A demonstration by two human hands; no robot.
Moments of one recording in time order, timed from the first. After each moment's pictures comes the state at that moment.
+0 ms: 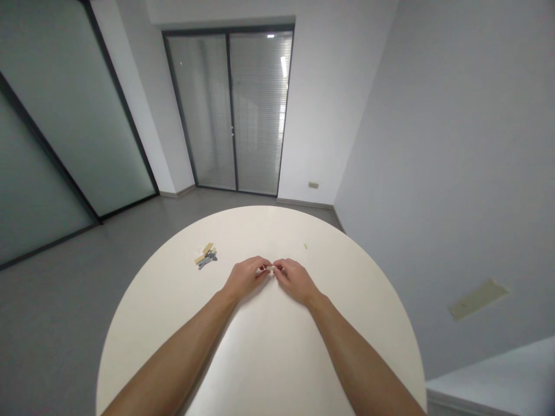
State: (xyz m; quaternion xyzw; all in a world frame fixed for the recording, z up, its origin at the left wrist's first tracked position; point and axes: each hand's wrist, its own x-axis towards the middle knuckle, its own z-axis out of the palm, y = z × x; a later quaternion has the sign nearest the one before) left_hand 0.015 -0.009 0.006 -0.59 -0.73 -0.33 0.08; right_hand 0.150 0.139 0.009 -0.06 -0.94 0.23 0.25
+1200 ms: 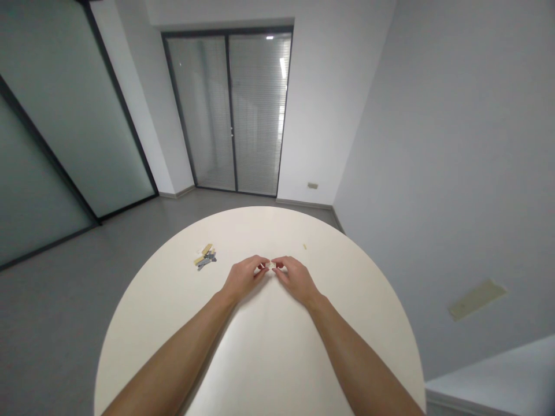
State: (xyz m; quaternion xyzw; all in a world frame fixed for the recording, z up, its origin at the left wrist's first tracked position) left_hand 0.013 -0.009 0.006 -0.58 -0.73 -0.36 0.08; right_hand 0.150 0.140 0.013 -0.06 -0.93 0.23 0.28
